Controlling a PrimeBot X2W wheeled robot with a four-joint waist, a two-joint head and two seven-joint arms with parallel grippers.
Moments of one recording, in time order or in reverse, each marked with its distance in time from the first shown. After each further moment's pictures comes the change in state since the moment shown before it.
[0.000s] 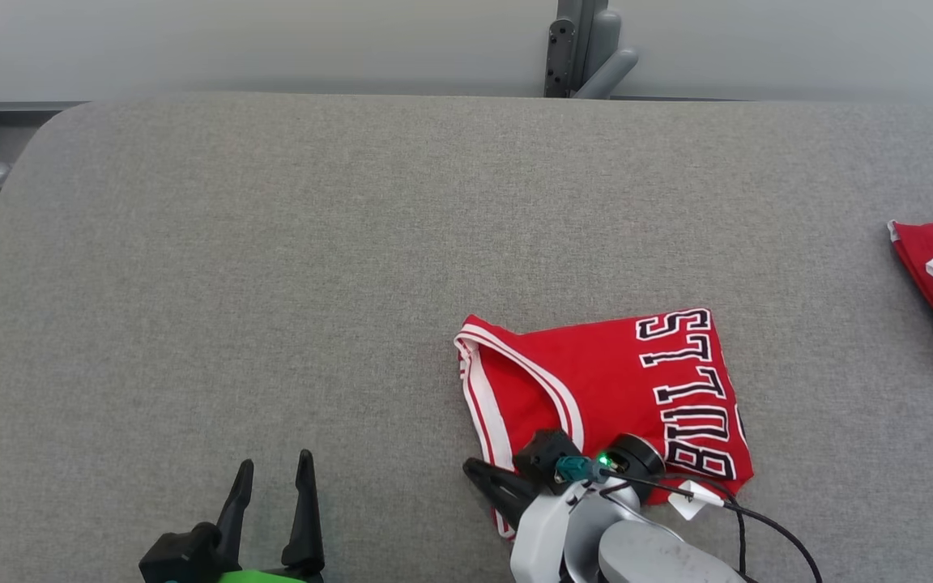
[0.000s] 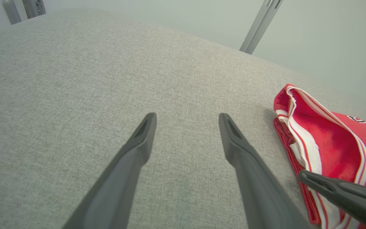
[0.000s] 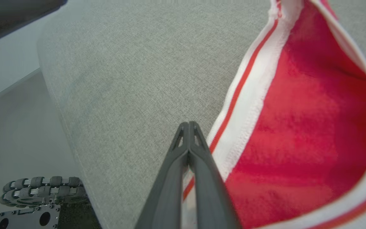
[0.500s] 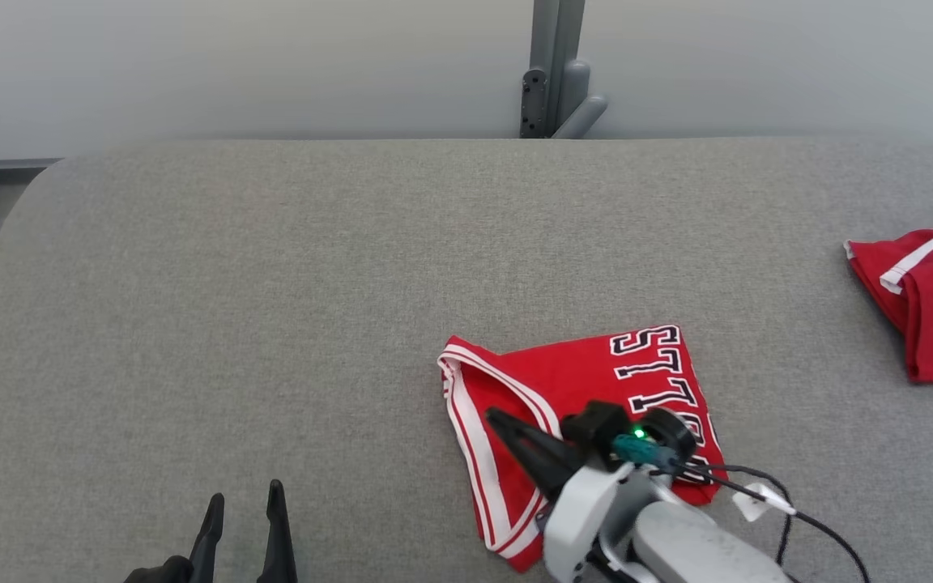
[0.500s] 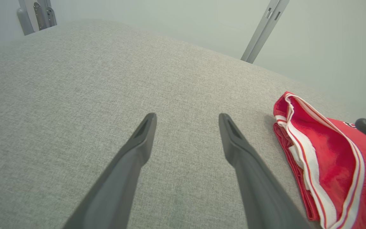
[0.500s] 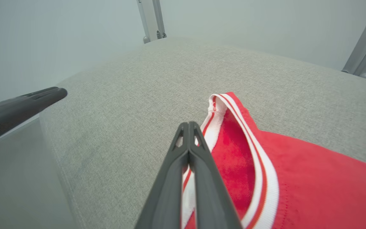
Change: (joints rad) left arm 0.062 0.000 0.057 -0.016 0.000 0.002 0.000; right arm 0.052 -0.045 -0.114 -0.174 -0.011 0.000 -0.076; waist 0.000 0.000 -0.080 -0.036
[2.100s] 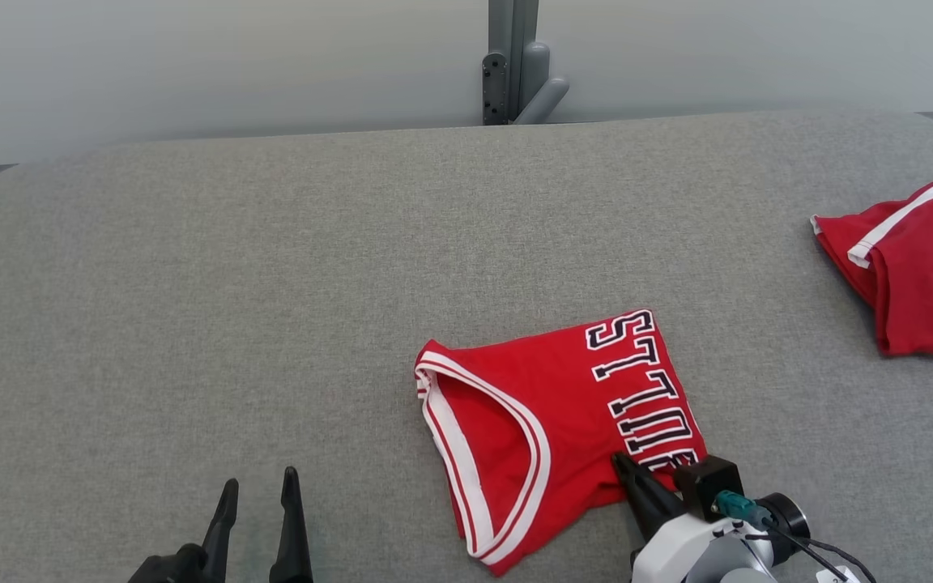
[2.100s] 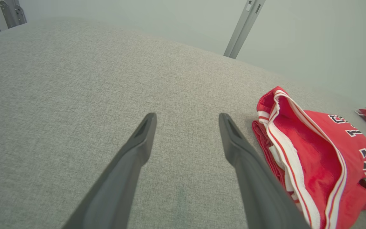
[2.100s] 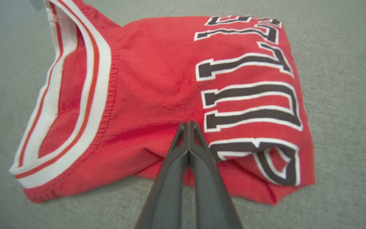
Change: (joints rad) left arm -0.008 0.000 -0.032 -0.027 0.000 0.010 0.000; right arm 0.236 0.027 -0.448 0.081 -0.230 0.000 -0.035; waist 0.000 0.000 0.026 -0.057
